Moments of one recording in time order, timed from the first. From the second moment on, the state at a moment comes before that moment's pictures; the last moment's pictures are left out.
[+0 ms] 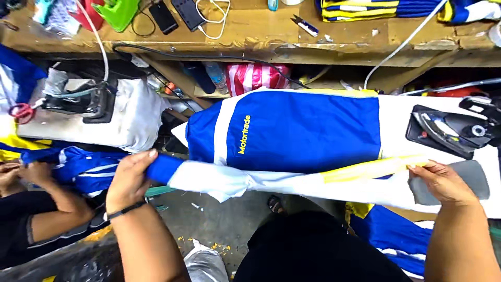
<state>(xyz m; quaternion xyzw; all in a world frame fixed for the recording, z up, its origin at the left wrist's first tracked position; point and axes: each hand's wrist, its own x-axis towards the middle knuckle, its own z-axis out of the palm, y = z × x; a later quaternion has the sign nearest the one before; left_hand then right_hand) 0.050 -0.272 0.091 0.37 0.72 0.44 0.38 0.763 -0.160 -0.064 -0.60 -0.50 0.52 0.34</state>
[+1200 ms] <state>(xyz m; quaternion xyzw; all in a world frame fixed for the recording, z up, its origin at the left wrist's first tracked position) 0.163 -0.223 -0.099 0.63 0.76 0.13 0.10 0.653 -0.163 -0.111 -0.85 -0.43 0.28 0.12</state>
